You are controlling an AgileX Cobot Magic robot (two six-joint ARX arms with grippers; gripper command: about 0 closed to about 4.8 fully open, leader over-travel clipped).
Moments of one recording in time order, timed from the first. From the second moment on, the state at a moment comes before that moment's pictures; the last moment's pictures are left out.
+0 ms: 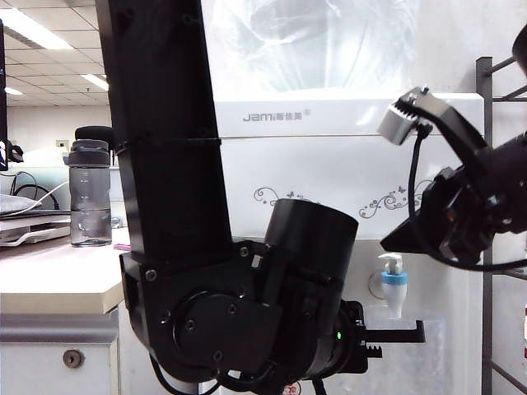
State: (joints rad) left arm -0.98 2.44 1.04 1.07 -0.55 -0.31; right arm 0.38 1.39 0.33 0.60 -0.33 -0.53
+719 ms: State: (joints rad) left arm -0.98 2.44 1.04 1.07 -0.55 -0.31; right arm 0.38 1.43 0.33 0.62 -0.29 -0.49
